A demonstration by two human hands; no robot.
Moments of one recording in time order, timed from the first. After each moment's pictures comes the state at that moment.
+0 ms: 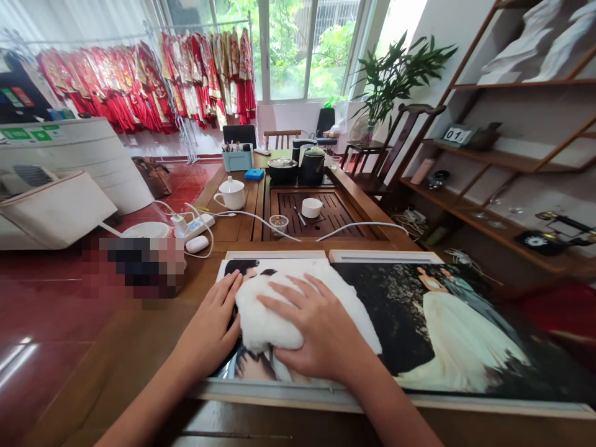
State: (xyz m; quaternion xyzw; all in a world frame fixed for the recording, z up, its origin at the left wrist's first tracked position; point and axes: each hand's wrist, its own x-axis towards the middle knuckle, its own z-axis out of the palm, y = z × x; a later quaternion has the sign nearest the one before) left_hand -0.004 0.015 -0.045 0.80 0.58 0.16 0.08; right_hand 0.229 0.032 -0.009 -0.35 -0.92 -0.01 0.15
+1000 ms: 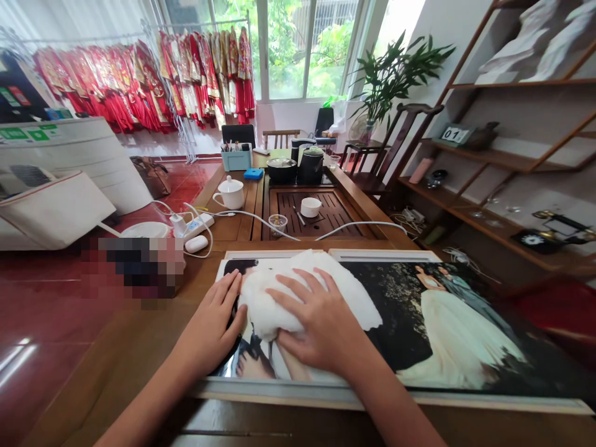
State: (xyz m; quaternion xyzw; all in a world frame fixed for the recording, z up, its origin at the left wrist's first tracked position) left_hand -0.003 0.017 -0.045 0.79 0.58 0.17 0.07; right_hand 0.234 0.036 -0.012 -0.37 -0.91 -0.04 0.16
